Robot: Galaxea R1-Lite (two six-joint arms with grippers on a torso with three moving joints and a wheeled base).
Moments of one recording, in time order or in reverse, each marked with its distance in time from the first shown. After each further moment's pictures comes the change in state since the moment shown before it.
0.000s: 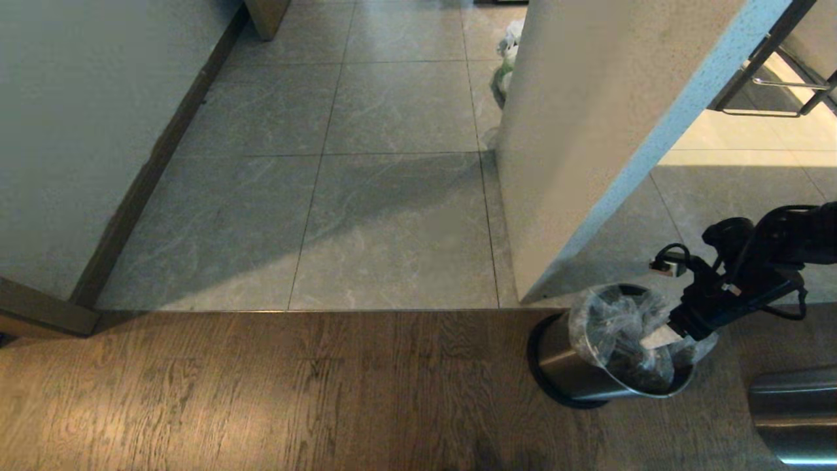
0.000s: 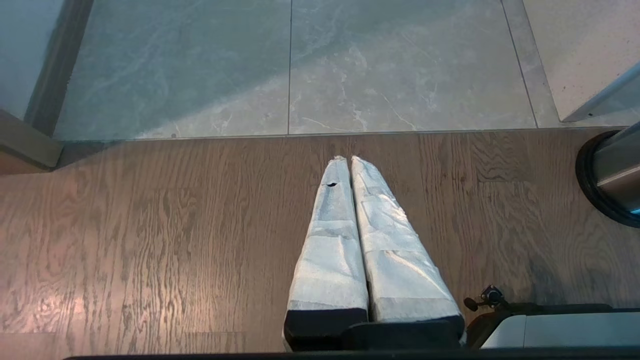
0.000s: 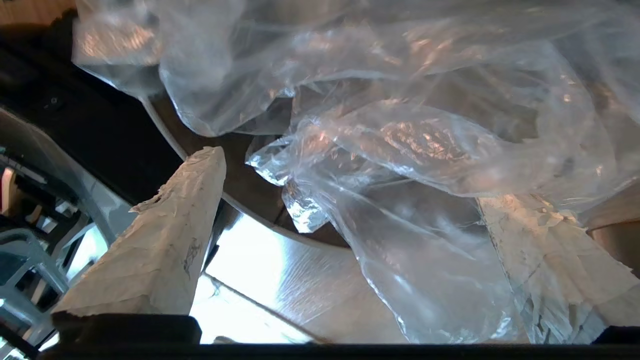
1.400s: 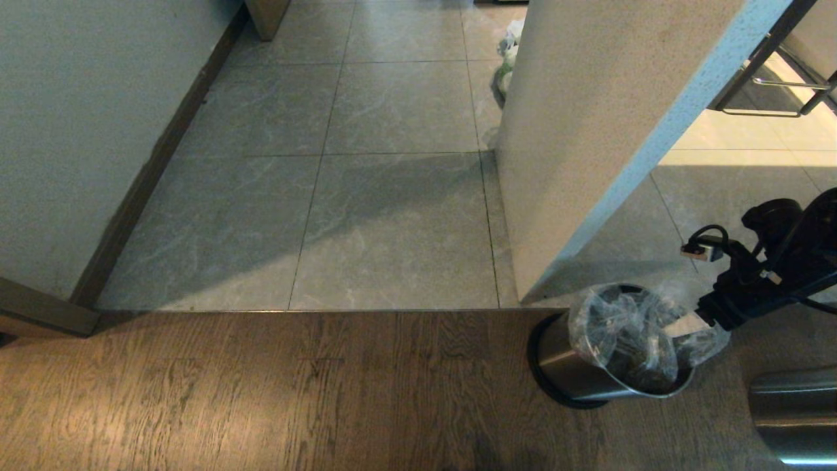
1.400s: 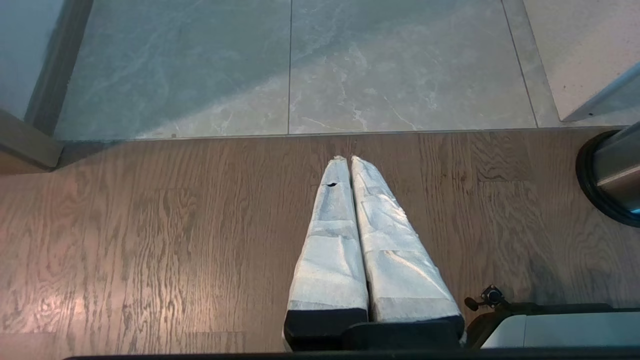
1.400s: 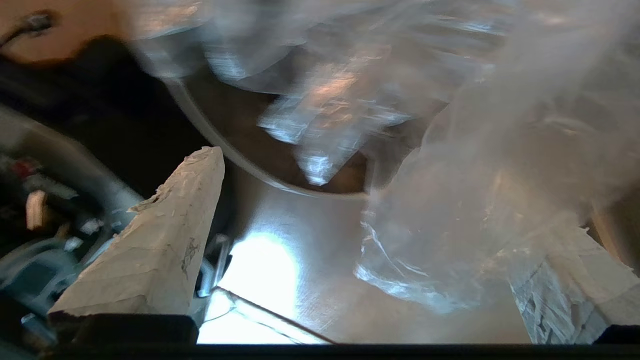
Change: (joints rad) left arm 0.000 0.000 0.000 0.000 0.000 0.000; right arm -0.052 -0.150 0.057 0.026 0.009 0.053
